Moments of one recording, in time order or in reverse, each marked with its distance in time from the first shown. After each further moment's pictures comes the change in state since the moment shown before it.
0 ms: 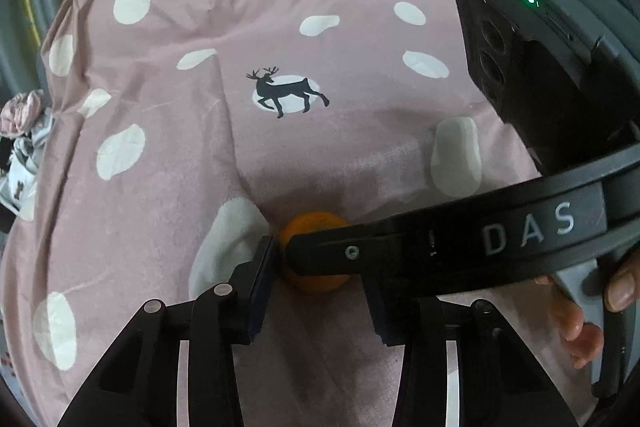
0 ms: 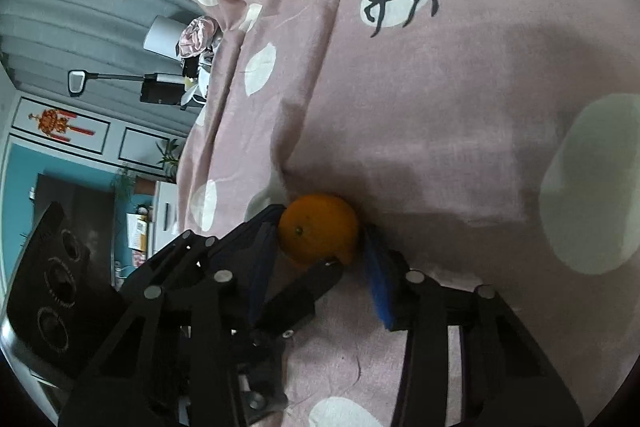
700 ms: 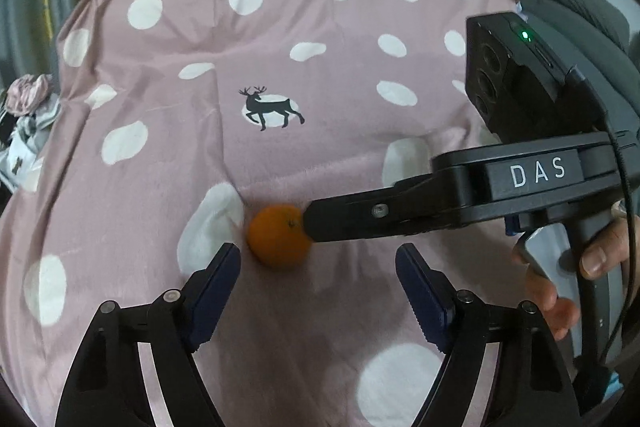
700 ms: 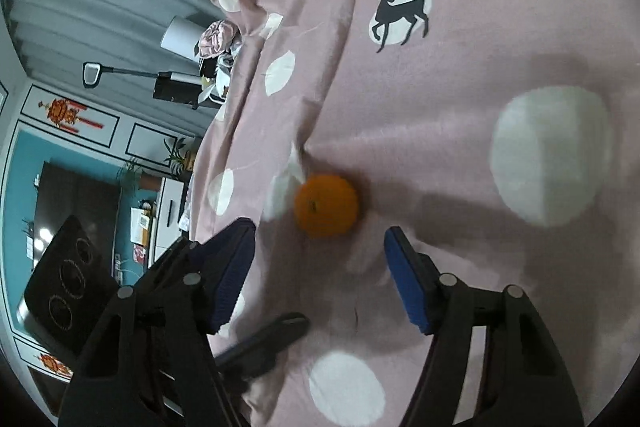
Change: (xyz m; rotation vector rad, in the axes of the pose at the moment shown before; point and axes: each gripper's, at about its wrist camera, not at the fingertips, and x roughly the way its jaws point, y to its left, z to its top) left arm -0.038 -0.010 -0.016 -0.072 -0.082 -0.079; right arm -0.028 0.010 -0.017 -0.048 -0.045 0.011
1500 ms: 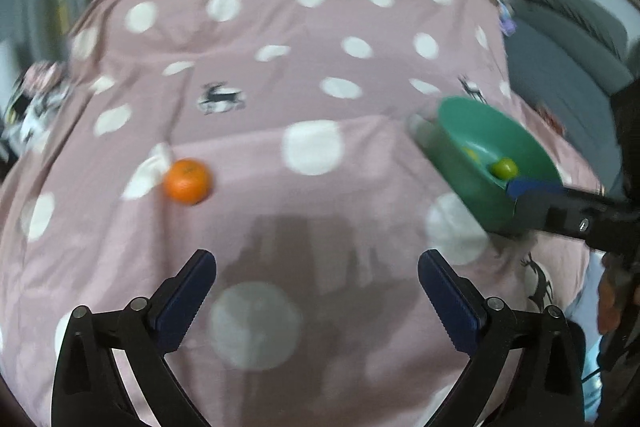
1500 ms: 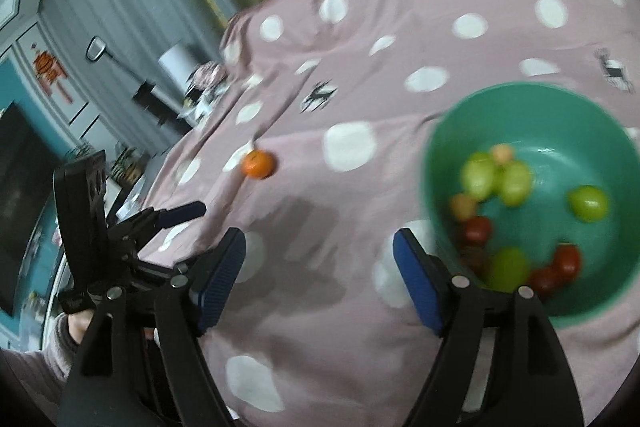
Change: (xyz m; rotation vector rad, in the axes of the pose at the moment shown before) left arm -0.053 -0.090 -0.036 -0.103 -0.043 0.021; right arm -0.179 -0.008 -0.122 -0.283 -0.279 -0.265
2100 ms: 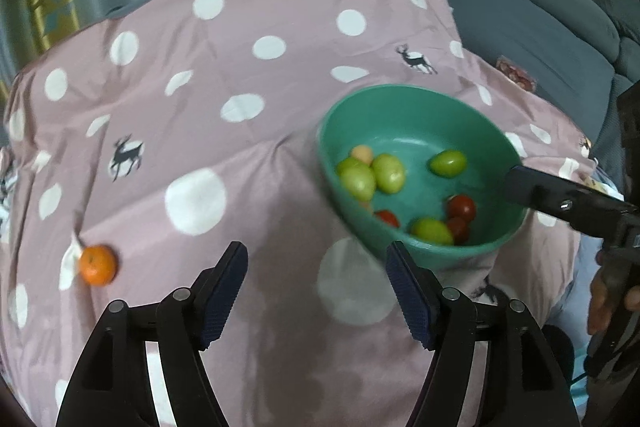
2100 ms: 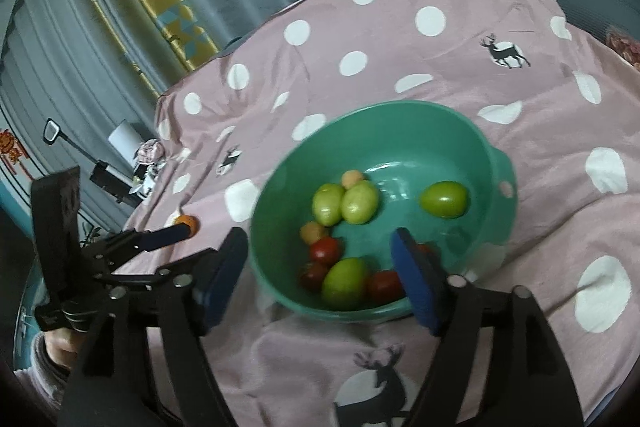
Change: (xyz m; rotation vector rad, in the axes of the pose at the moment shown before) left arm 0.042 -0.121 0.046 0.233 0.080 -0.032; right arm -0.083 -0.093 -0.022 0.199 -0.231 -0.175
